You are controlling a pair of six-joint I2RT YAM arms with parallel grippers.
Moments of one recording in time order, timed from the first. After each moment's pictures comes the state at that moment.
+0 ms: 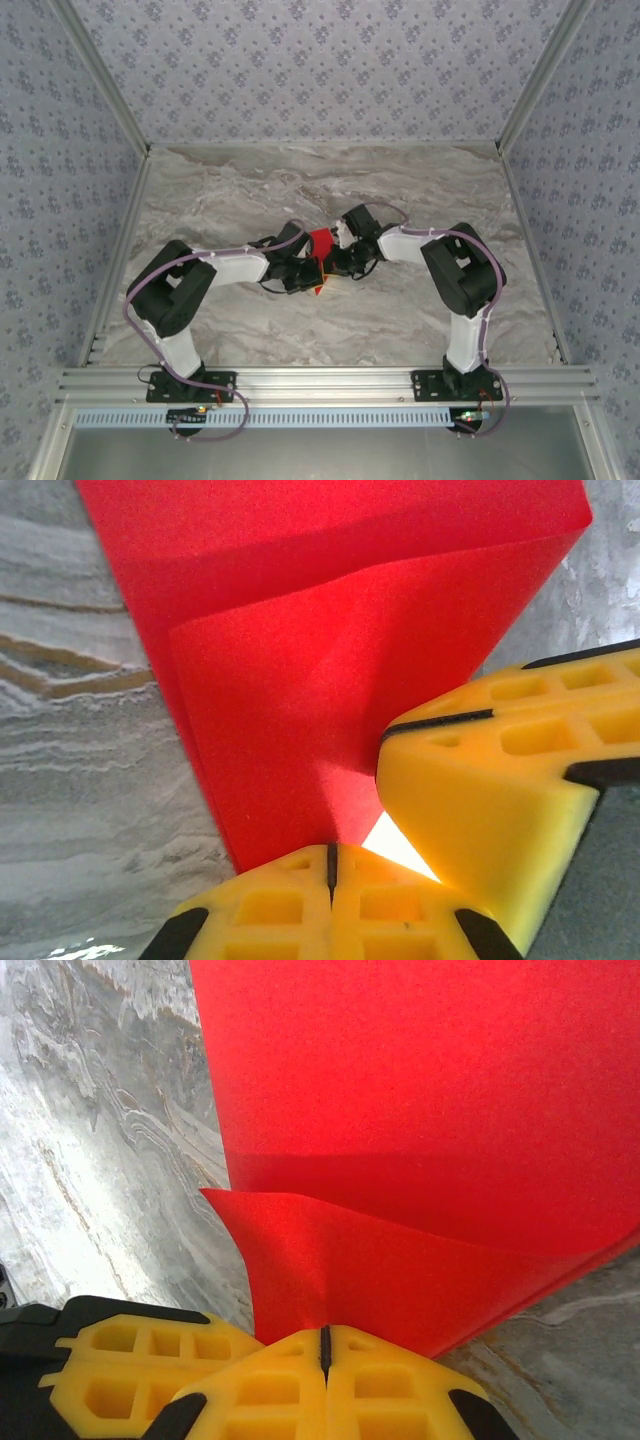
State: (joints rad) left arm -0.73 1.77 0.90 -0.19 0.35 -0.94; right arm 0.57 1.91 1.06 -0.25 -0.58 0.55
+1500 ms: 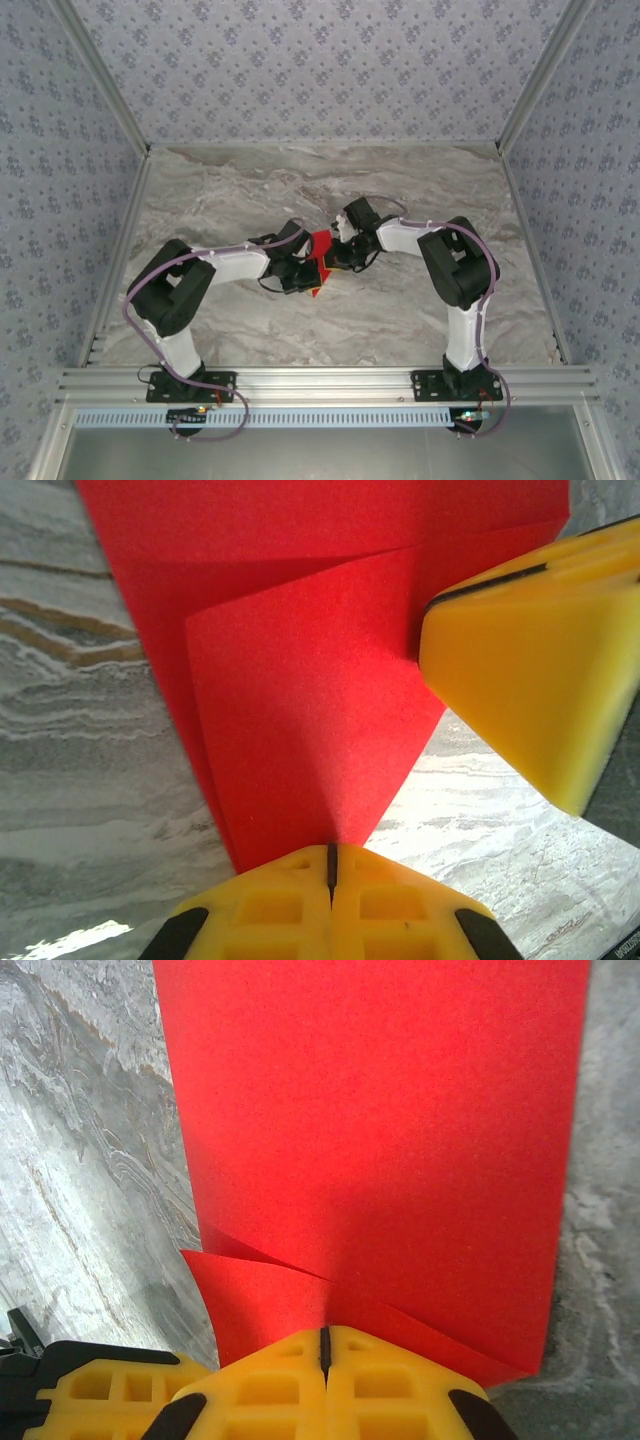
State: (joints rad) left arm -0.72 1.78 0.94 -0.29 0.36 -0.87; right arm 0.54 1.97 1.15 -0.33 -0.59 0.48
